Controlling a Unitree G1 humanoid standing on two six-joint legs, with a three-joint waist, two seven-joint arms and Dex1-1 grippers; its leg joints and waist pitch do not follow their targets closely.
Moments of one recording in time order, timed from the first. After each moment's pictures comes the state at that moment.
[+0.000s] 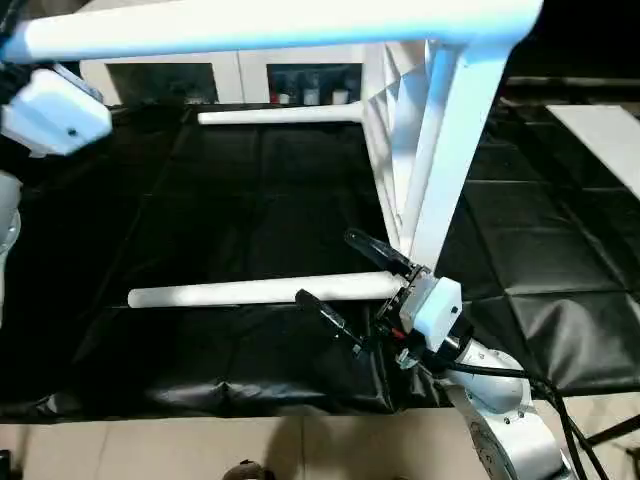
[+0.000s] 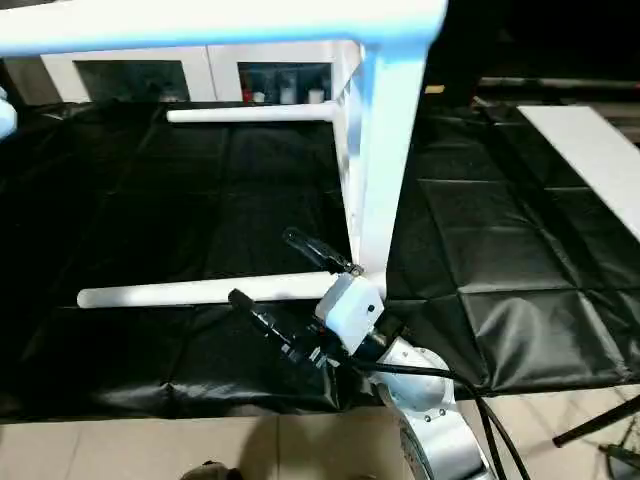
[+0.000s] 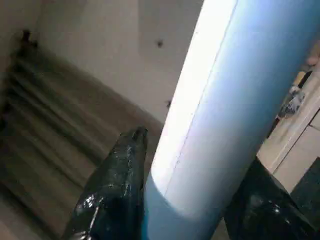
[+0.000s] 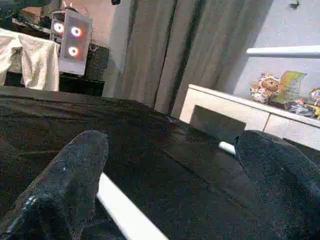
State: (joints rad) left arm -0.46 0.70 0.27 -0.07 0.46 -0.11 -0.17; right arm -0.03 -0.22 0.32 -0.19 0.14 -0.23 0.56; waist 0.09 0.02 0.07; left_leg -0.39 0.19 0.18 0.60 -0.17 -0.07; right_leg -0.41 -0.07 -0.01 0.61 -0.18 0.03
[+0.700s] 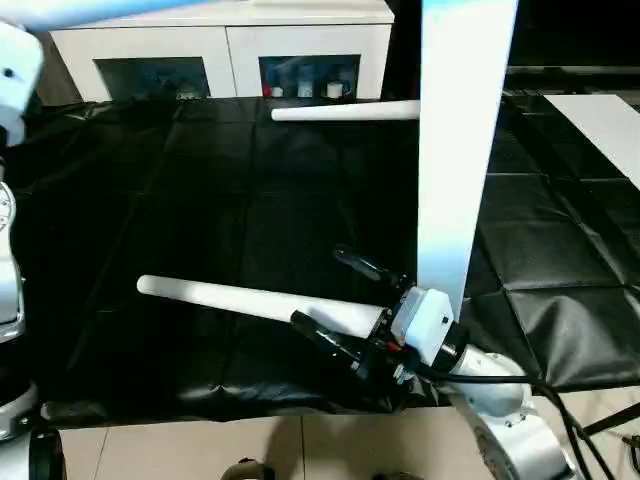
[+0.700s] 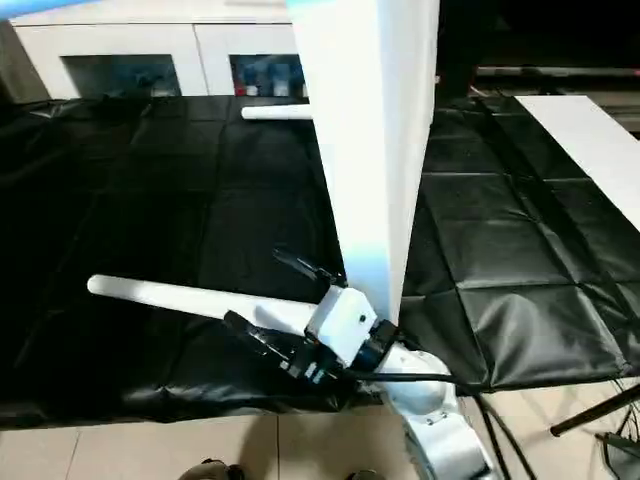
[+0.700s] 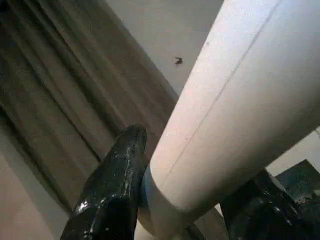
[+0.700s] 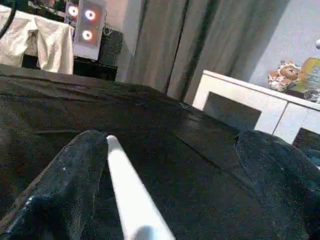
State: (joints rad) left arm -0.52 0.59 0.34 -0.17 0.37 0.21 -0.18; right arm -0.03 -0.27 0.34 -0.19 0.14 -0.22 0.61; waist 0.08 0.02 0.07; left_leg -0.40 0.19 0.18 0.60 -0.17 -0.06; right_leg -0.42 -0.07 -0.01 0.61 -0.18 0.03
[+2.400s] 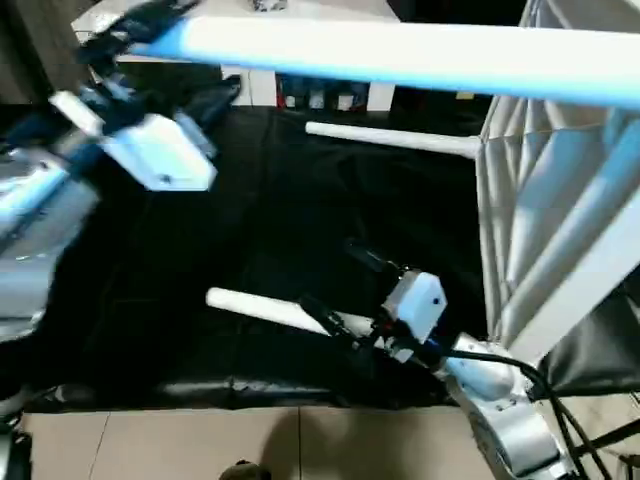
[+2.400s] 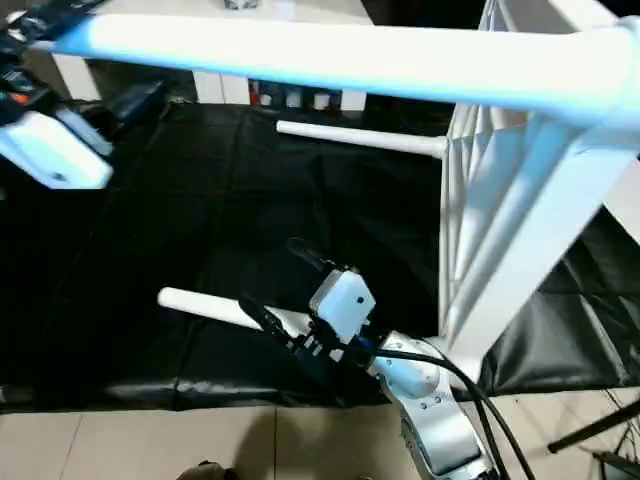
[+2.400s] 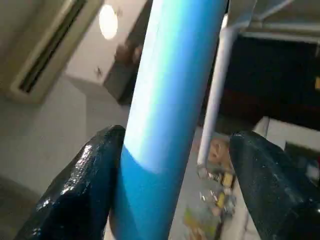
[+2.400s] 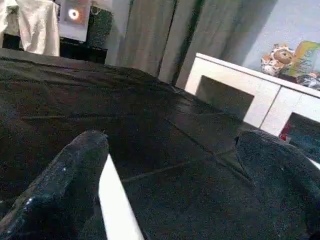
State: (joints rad) left arm -0.57 0.70 0.03 -0.18 0.37 -0.37 -0.40; right arm -0.08 -0.23 0.31 -0.09 0.10 -0.18 0.56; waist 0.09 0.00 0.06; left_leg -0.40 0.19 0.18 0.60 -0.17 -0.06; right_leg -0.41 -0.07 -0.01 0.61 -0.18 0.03
